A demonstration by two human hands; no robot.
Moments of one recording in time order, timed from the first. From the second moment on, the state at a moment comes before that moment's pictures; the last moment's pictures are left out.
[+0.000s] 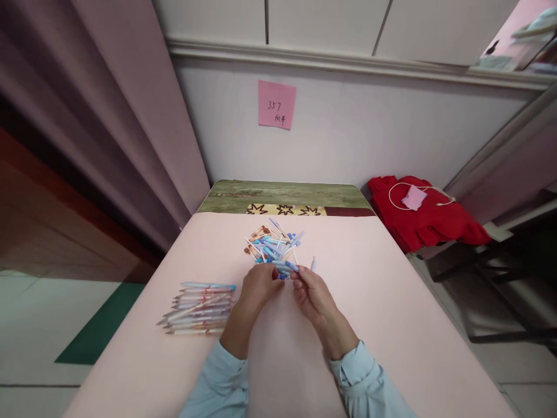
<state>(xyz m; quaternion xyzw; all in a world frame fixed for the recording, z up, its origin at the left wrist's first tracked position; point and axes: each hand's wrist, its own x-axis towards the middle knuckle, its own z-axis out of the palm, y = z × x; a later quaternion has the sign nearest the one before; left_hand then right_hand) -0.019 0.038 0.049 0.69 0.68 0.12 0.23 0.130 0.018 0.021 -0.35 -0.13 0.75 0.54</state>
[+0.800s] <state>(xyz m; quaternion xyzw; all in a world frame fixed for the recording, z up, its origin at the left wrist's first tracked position) -0.025 0.049 0.040 0.43 0.57 0.52 0.47 0.143 0.028 0.014 -0.39 -0.18 0.72 0.54</state>
